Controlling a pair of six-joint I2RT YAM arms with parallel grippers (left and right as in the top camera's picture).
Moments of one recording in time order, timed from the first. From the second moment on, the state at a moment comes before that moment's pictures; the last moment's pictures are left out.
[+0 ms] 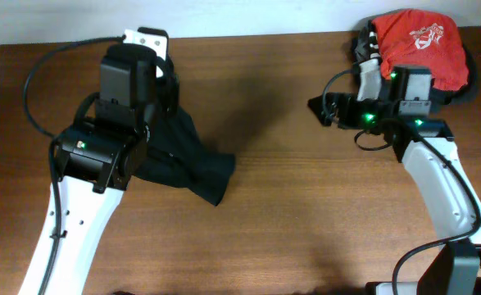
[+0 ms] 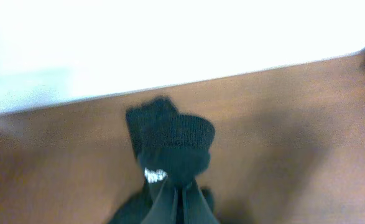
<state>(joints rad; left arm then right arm) -0.34 1.40 1.63 -0.80 -0.29 -0.02 -0.06 1.54 1.16 -0.42 -0.67 0.14</state>
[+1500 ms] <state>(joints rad) -0.25 1.50 1.93 -1.26 -0.29 0.03 0.11 1.59 1.20 -0.39 -0.52 0.14</state>
